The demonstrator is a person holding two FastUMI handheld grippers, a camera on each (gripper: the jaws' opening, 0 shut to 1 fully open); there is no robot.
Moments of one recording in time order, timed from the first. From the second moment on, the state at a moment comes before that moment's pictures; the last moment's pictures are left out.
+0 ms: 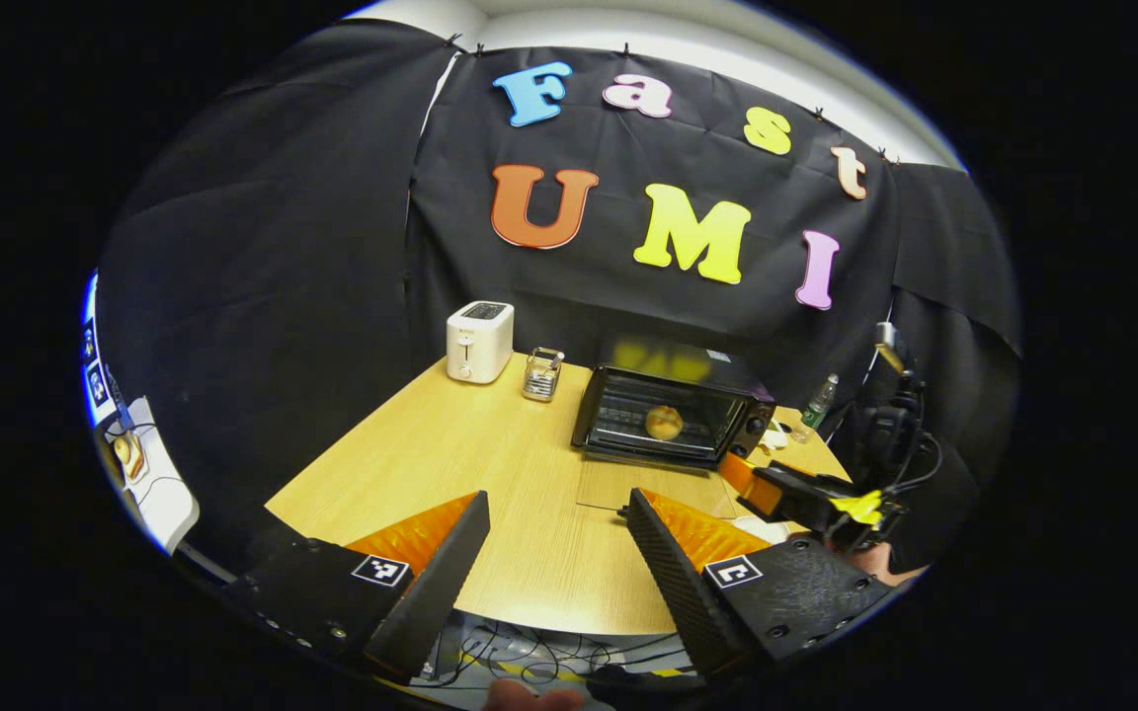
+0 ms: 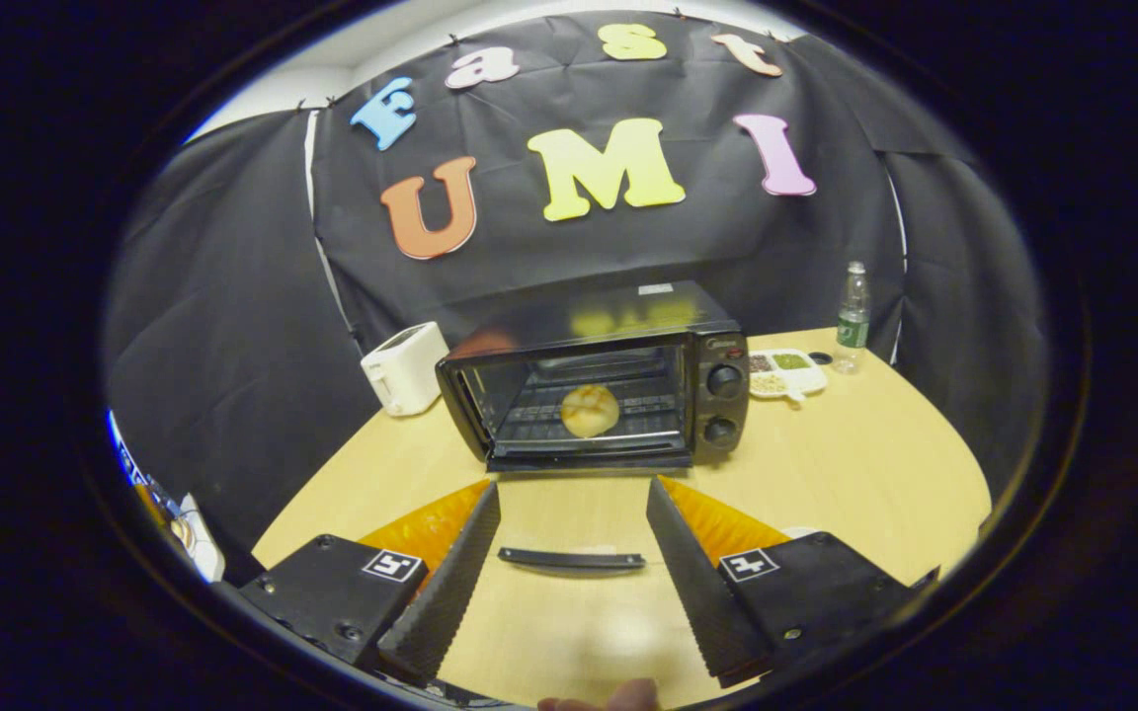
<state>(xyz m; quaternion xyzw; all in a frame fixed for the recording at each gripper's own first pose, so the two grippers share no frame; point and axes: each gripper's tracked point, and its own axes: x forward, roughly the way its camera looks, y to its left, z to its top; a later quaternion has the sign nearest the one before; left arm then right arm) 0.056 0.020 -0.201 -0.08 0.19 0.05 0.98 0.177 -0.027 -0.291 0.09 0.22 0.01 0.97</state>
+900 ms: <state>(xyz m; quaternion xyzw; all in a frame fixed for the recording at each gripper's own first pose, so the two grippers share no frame) 0.134 -0.100 -0.388 -0.07 0.34 -0.06 0.93 0.042 -0.168 -0.250 0.01 0.24 -0.12 0.96</state>
